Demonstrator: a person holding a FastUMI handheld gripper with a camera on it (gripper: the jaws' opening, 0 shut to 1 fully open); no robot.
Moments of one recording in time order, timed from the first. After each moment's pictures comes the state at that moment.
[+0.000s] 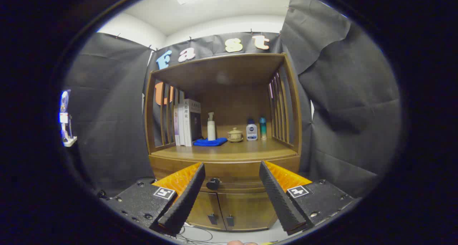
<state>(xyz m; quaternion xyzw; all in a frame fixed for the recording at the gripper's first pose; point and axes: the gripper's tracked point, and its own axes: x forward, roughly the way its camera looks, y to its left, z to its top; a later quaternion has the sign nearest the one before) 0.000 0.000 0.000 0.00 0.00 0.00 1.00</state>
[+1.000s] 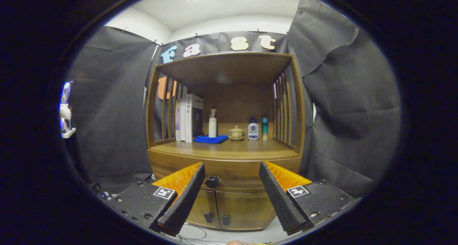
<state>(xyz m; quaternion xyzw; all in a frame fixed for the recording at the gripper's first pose) 0.005 0.006 -0.004 -0.02 0.00 0.00 1.00</state>
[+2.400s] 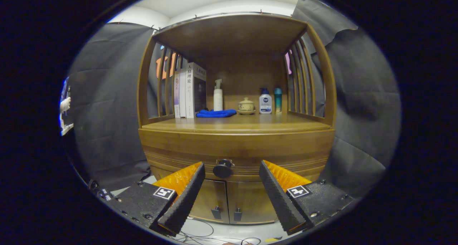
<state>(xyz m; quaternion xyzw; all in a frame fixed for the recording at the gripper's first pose) 0.107 0.041 -0.099 -0.01 0.09 0.01 1.00</state>
